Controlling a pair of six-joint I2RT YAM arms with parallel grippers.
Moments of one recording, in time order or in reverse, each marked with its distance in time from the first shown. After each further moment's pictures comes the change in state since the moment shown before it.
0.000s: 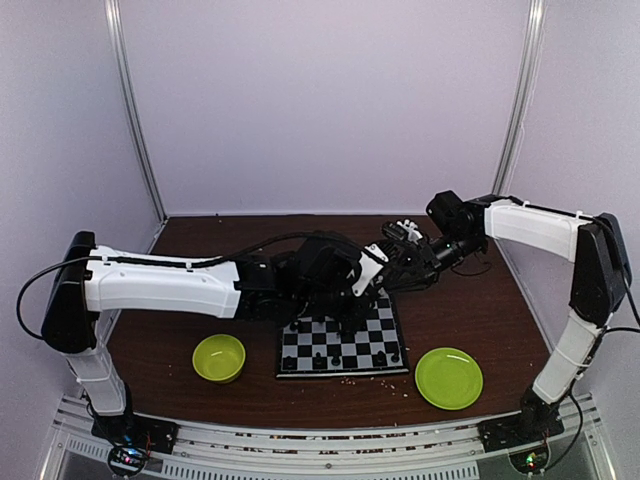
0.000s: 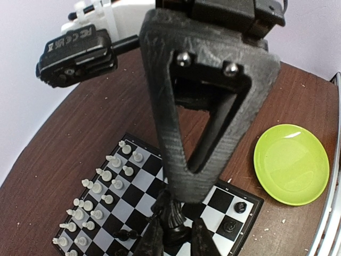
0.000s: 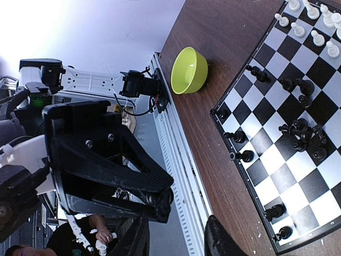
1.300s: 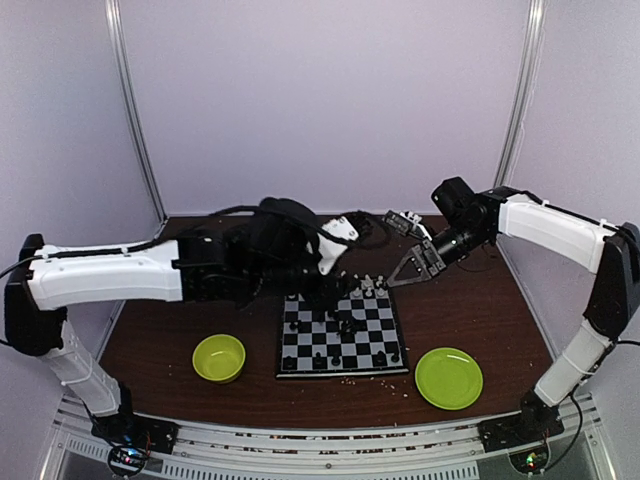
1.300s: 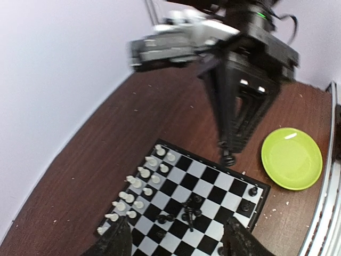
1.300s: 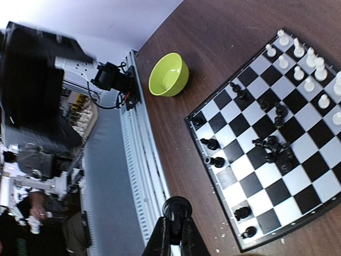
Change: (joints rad) left arm 0.022 -0.195 -0.036 -0.130 -0.003 0.069; right arm 0.035 -0.100 0.013 -0.003 0.155 -0.104
